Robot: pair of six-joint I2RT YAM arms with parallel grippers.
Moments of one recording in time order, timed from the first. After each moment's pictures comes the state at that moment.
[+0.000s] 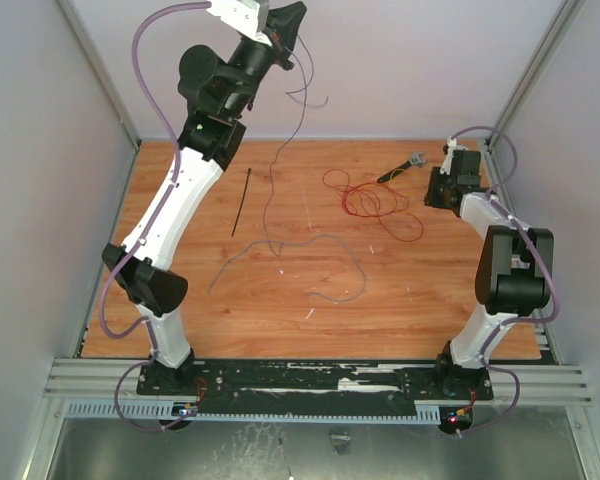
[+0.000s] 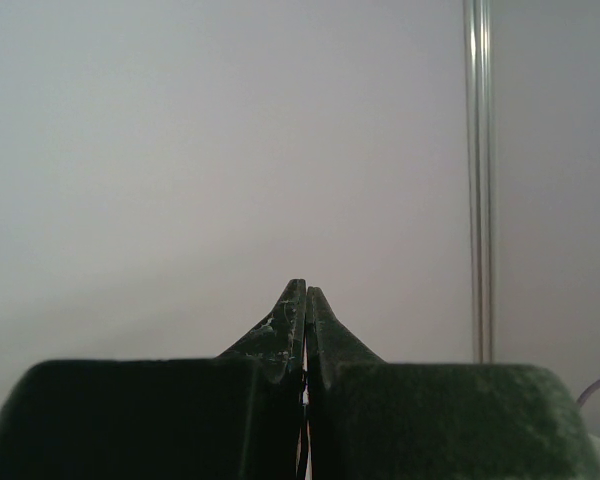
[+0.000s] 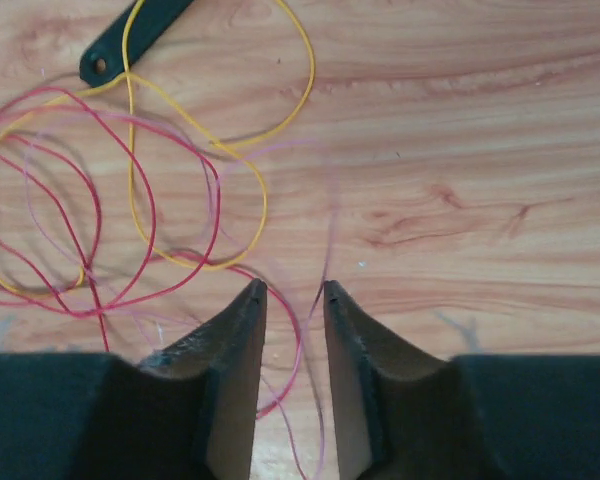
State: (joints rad) left arm -0.49 1.84 2.18 0.26 0.17 0.07; right arm -0.06 1.78 1.20 -0.14 -0.08 0.10
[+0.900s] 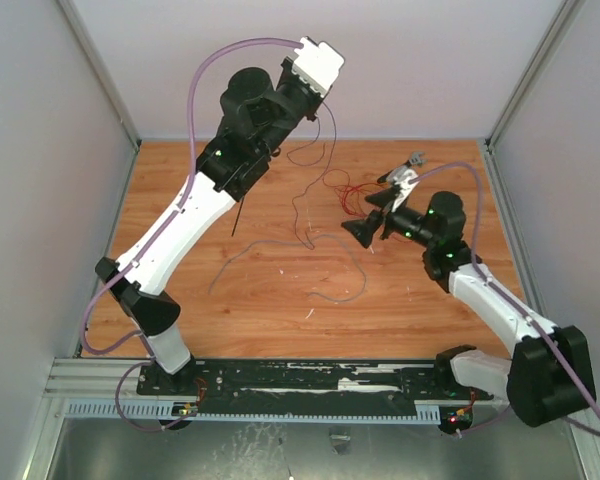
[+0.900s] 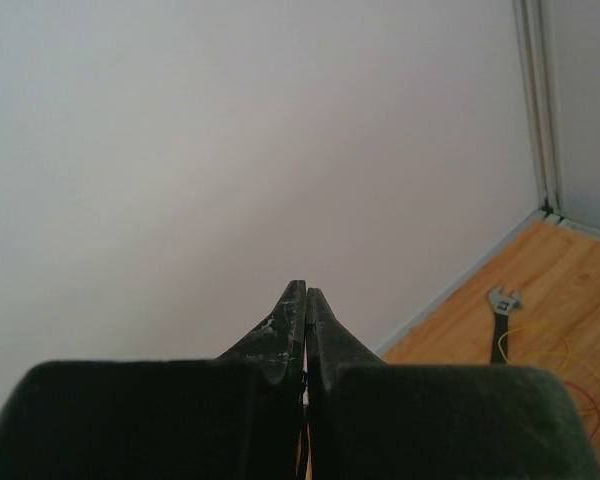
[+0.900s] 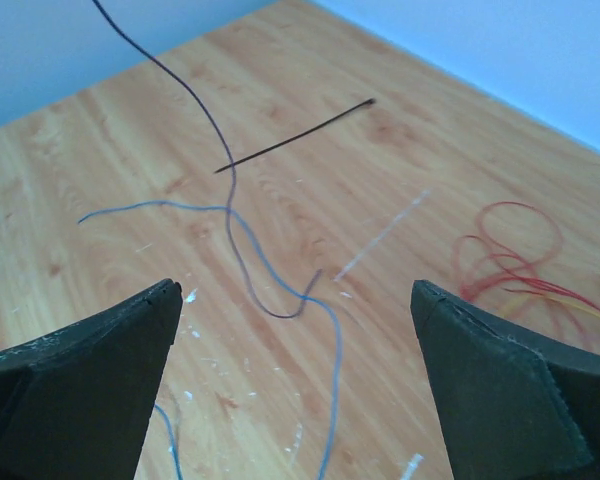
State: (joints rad) left arm -0.71 1.72 2.05 -0.12 -0.12 0.50; right arm 0.28 1.13 0.70 0.37 -0.64 0.05
